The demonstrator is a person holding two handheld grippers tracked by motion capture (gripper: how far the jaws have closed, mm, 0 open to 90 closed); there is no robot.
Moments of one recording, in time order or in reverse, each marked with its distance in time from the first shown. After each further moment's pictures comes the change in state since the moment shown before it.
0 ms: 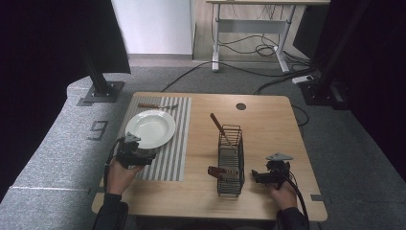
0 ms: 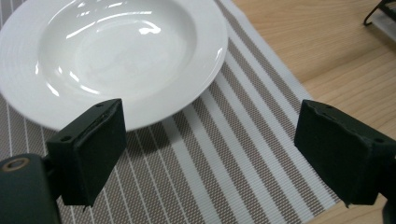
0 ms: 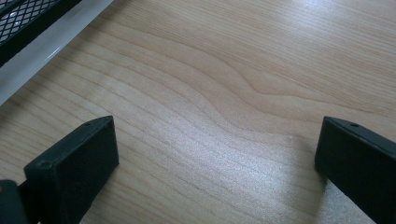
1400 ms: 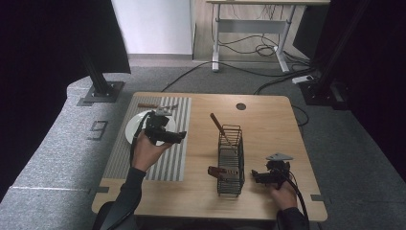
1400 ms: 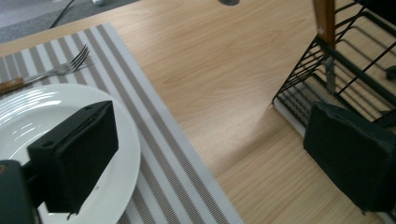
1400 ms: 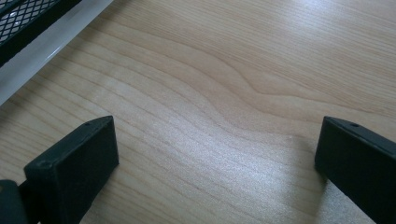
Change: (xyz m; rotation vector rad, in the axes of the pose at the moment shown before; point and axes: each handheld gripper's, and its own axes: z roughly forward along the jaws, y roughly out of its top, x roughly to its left) left arm -0.068 0.112 0.004 -0.038 -0.117 0.083; right arm 0.000 0.000 0.000 0.001 0.001 -0.001
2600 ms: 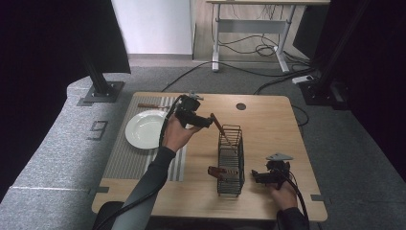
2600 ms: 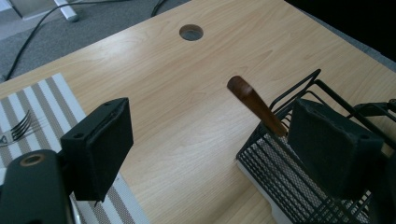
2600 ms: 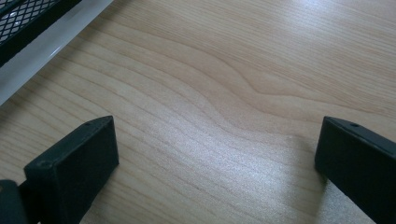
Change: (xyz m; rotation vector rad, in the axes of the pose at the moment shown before) left arm -0.046 0.076 0.049 0.015 -0.053 0.064; right arm 0.000 0.000 0.000 0.000 -0.001 0.000
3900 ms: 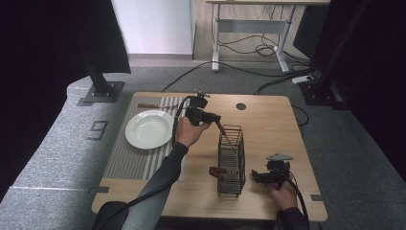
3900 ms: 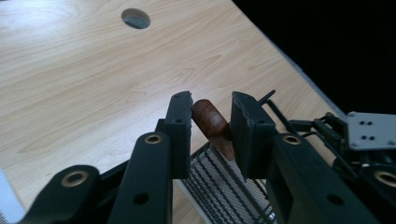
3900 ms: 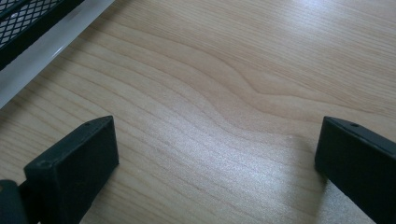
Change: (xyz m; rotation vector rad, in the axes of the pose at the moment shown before) left arm 0.003 0.008 0.035 0.024 -0.258 -0.191; right arm 0.000 0.000 0.000 0.000 -0.001 -0.002
